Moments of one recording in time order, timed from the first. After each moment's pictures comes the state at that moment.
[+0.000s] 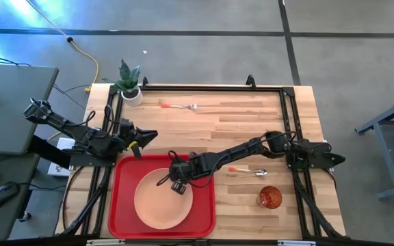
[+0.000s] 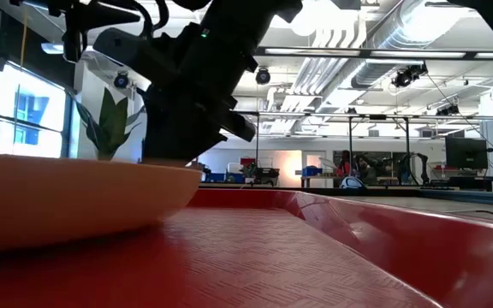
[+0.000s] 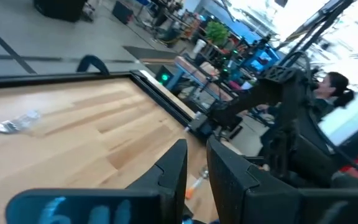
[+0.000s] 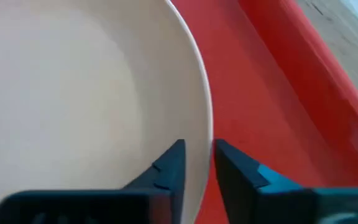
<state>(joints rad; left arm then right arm) -0.45 0.66 0.45 0.10 -0.82 -0.68 0.24 2.34 1.92 -0.64 0.18 0.65</state>
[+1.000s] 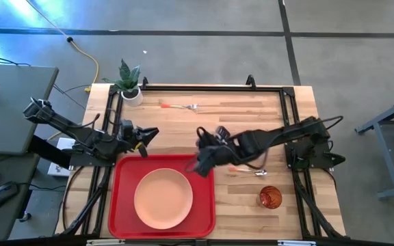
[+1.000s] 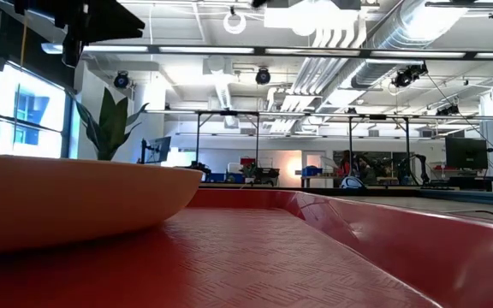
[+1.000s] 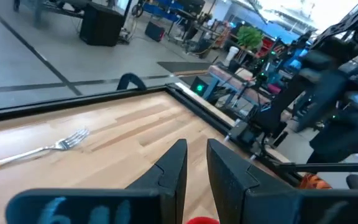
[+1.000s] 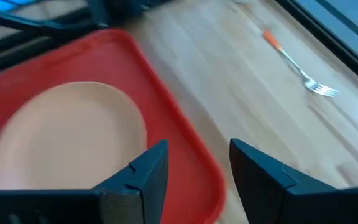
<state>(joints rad) -0.45 0.74 0.45 0.10 -0.95 -0.62 0.30 1.85 1.92 -1.00 0.49 0.66</state>
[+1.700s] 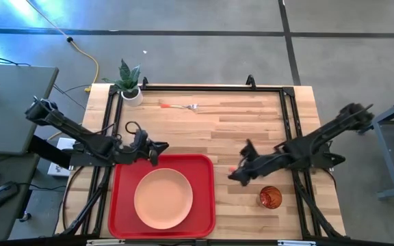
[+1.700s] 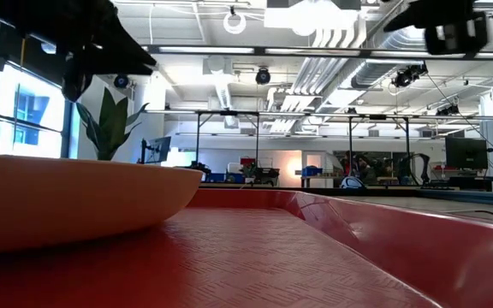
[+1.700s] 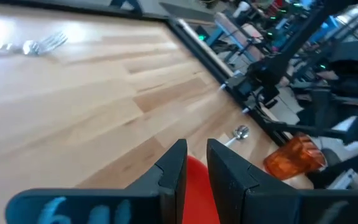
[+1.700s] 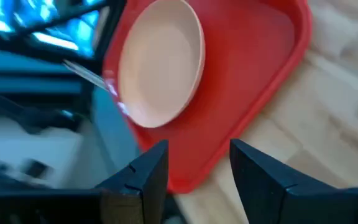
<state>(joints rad) -0.43 0.99 0.45 0.10 -0.79 -1.01 0.48 1.20 0.89 -0.34 0.21 1.35</state>
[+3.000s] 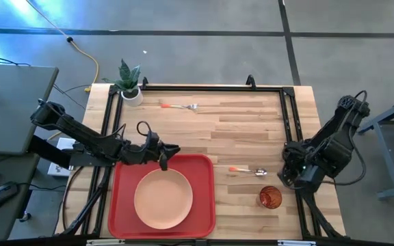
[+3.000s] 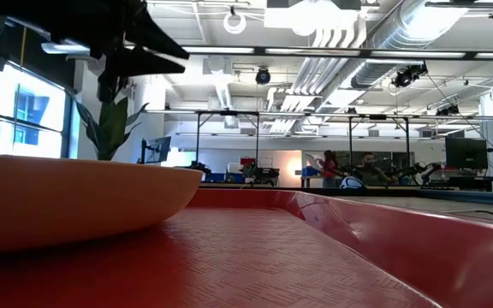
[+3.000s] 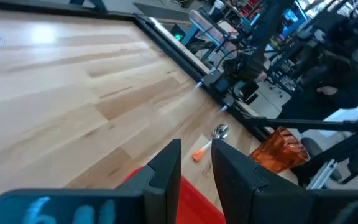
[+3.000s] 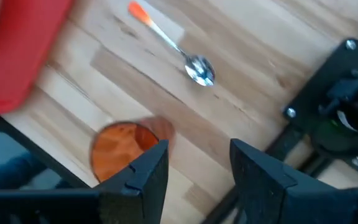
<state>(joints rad) -0.37 1.20 0.49 0.40 -0.66 -0.81 0.90 1.13 1.24 -1.54 0.22 1.83</state>
